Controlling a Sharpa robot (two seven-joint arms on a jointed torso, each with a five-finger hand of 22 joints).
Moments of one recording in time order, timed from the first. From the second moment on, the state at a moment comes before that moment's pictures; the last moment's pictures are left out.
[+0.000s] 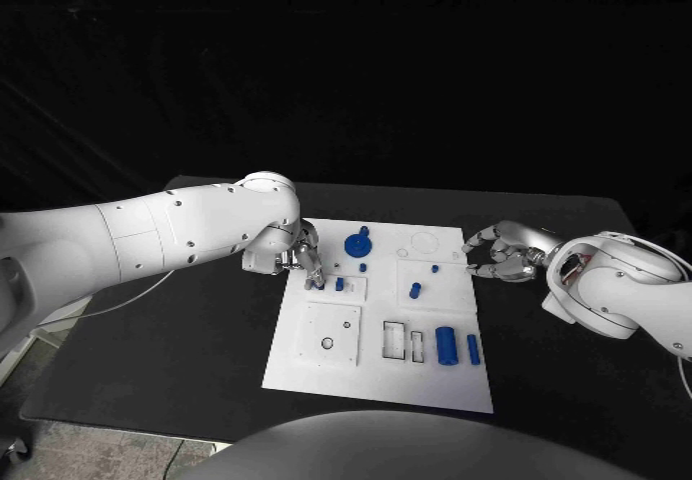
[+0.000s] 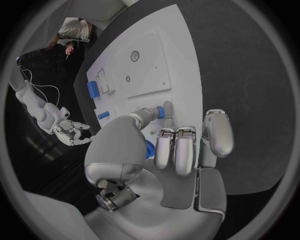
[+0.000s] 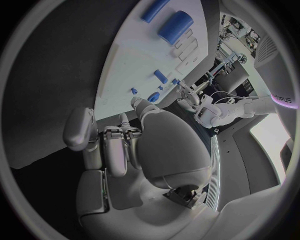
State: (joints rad) left arm 1.30 -0.59 -0.19 1.27 -0.95 0.45 -0.67; left_hand 1.08 -0.03 0.54 0.08 0.34 0.96 0.06 0.29 1.03 1.47 -0.01 1.57 1.31 1.47 -0.04 1.57 1.31 0.05 1.38 0.07 1.33 1.31; right arm 1.15 -0.98 -0.12 1.60 -1.28 -0.20 -0.21; right_hand 1.38 -0.01 0.22 0.12 0.35 0.69 0.13 0.19 0.26 1.47 0.03 1.57 1.31 1.47 -0.03 1.53 1.31 0.08 1.36 0.08 1.11 1.31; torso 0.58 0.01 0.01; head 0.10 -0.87
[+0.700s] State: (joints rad) left arm 1.29 -0.59 -0.20 1.26 -0.94 0.45 -0.67; left_hand 0.97 0.00 0.43 0.19 0.28 0.98 0.07 0.27 1.00 1.47 0.00 1.57 1.31 1.47 -0.04 1.57 1.31 0.05 1.37 0.08 1.32 1.31; right arm 1.15 -0.98 -0.12 1.60 -1.28 -0.20 -0.21; right_hand 1.38 -0.01 0.22 0.12 0.35 0.69 0.13 0.19 0.26 1.47 0.03 1.57 1.31 1.47 -0.03 1.53 1.31 0.08 1.36 0.08 1.11 1.31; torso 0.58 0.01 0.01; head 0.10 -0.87
